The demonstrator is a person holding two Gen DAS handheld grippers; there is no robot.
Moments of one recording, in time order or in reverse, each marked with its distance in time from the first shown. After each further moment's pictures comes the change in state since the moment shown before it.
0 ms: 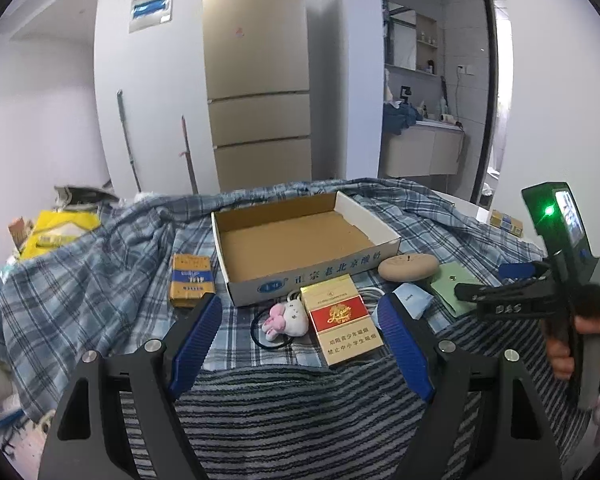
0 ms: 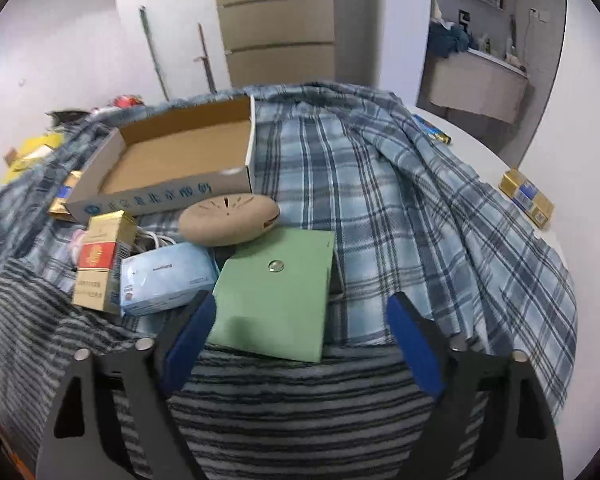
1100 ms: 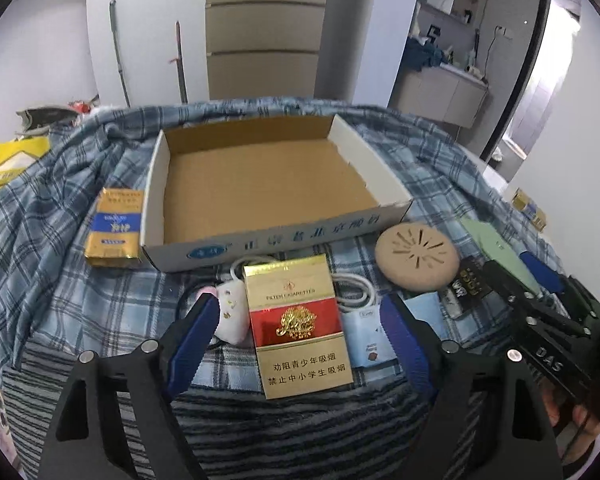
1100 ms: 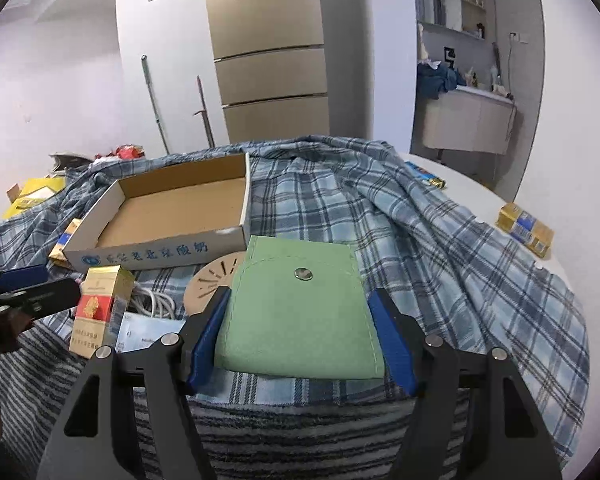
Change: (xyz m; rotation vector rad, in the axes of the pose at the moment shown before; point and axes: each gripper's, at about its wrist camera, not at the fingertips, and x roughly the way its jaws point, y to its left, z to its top) left arm 0.114 -0.030 0.020 -0.128 0.338 -0.029; right arm -0.002 -0.007 0.003 0.035 -0.225 0.032
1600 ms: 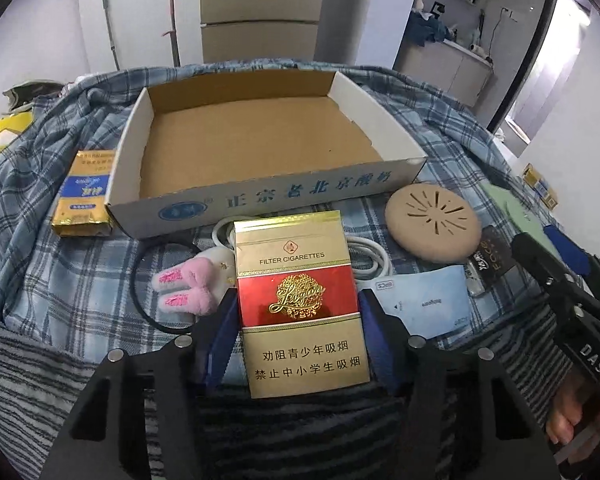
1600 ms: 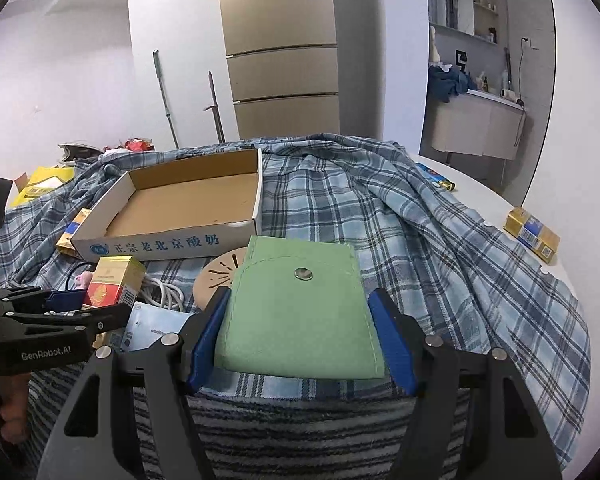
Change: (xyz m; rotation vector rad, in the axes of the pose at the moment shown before) left arm 0.031 0.001 -0.015 0.000 0.072 -0.010; right arm -0.002 0.006 -0.002 -0.033 -0.004 0.018
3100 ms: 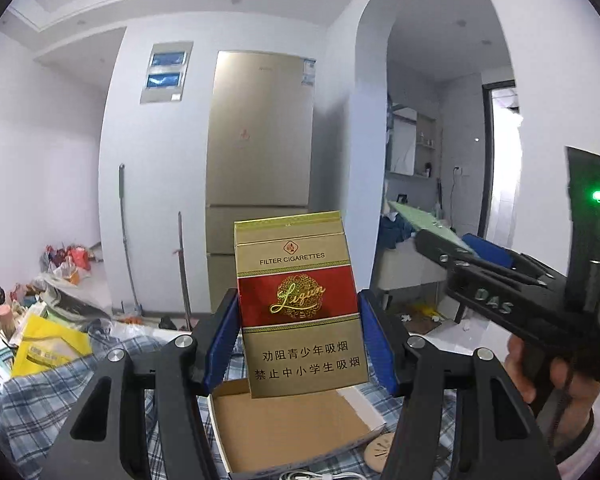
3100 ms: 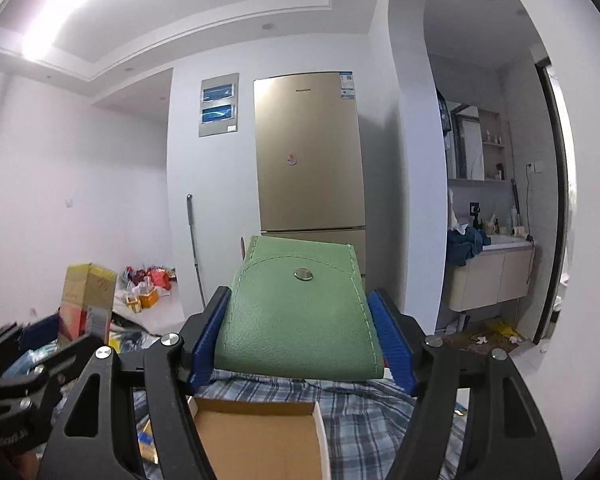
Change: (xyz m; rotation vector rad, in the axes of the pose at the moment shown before) left arm -0.217 0.032 0.103 0.078 -0.763 -0.034; right arm -0.105 0.078 0.195 -0.037 -0.557 0.062
